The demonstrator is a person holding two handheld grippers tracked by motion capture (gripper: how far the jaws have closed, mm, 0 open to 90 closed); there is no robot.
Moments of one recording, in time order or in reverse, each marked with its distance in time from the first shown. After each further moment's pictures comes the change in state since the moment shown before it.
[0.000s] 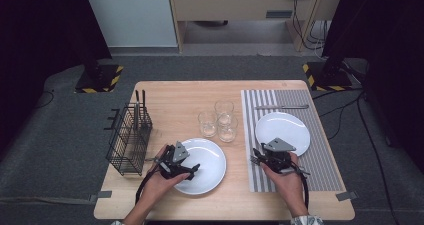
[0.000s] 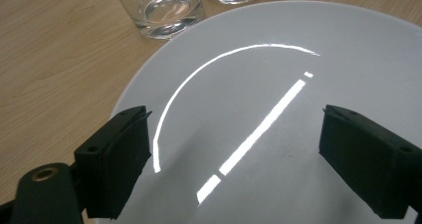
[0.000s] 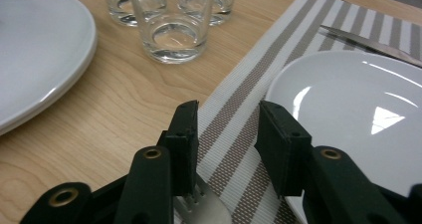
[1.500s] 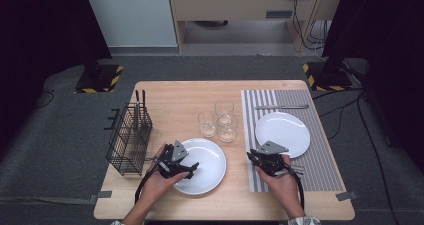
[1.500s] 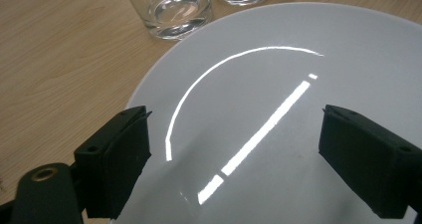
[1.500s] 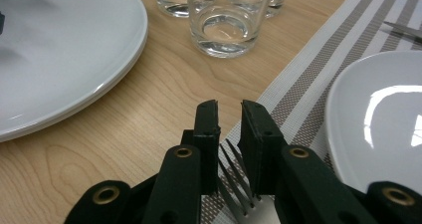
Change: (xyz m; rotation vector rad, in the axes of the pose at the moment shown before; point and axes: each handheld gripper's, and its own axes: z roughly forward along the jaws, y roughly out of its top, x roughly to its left) left arm 0.003 0.000 -0.002 -0.004 0.017 -0.010; right arm 0.017 -0.001 0.010 0.031 0.116 -0.027
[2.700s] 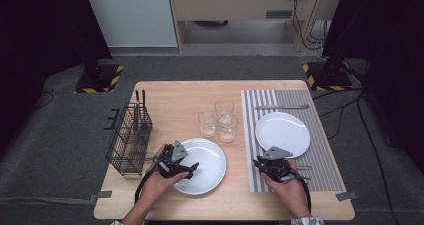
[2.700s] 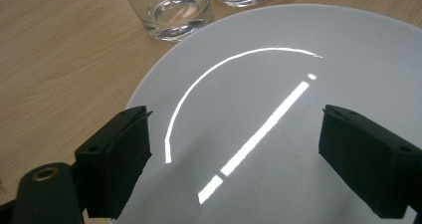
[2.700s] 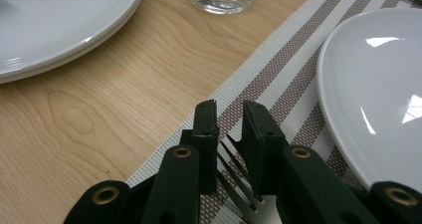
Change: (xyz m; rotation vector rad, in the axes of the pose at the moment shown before) left arm 0.000 0.001 -0.001 -0.001 -0.003 0.001; right arm -0.004 -0.015 -0.019 0.088 -0.010 -0.012
